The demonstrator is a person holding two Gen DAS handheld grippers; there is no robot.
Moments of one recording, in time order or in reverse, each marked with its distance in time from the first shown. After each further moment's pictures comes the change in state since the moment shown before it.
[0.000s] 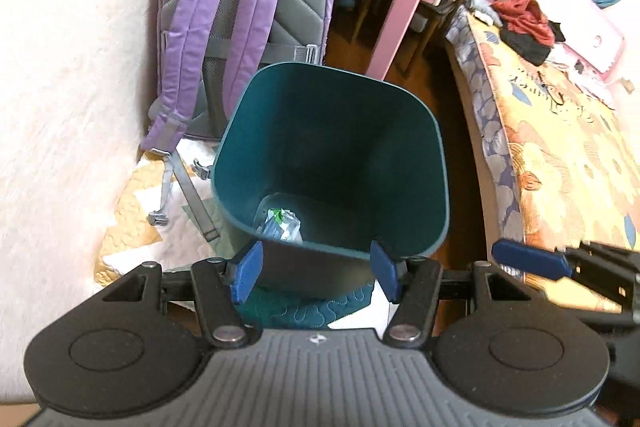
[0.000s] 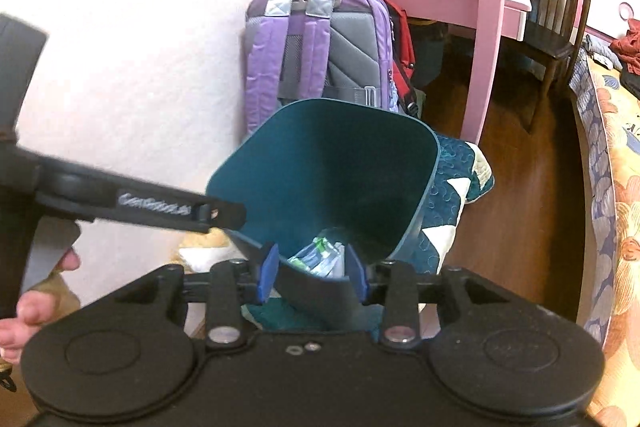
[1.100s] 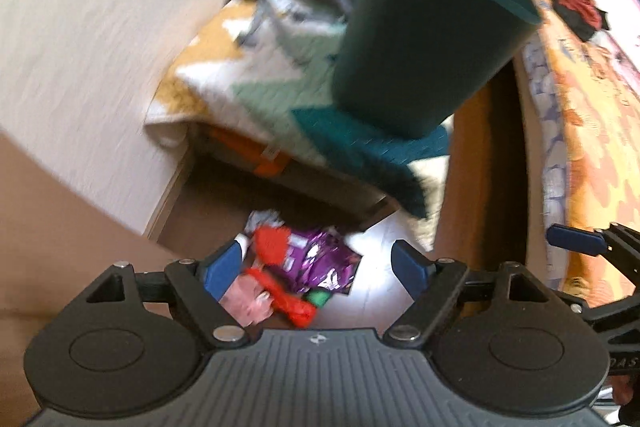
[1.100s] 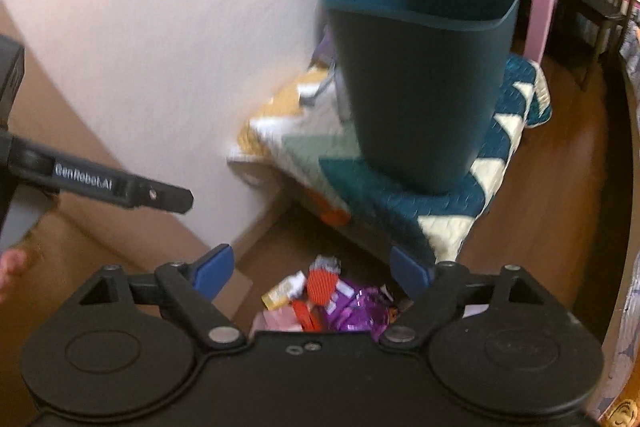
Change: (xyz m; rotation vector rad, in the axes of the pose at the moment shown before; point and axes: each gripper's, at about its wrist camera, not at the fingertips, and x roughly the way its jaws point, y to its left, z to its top) left arm -0.003 0.091 -0.223 -0.169 0.135 0.079; right arm 0.005 0.064 -0.186 -0.109 0.163 0.136
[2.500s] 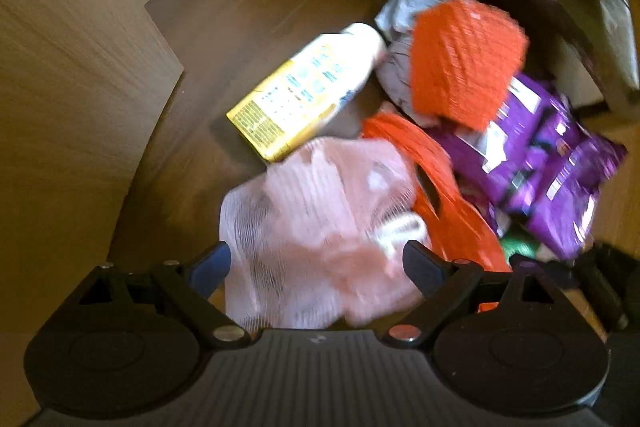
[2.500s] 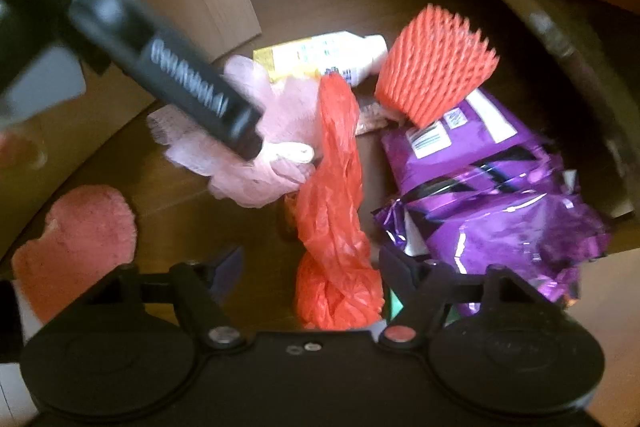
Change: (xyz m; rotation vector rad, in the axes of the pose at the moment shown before) left arm 0.458 0.171 -0.194 -0.273 0.276 0.126; right arm 0.461 -0.001 -0.265 -0.477 0.356 0.103
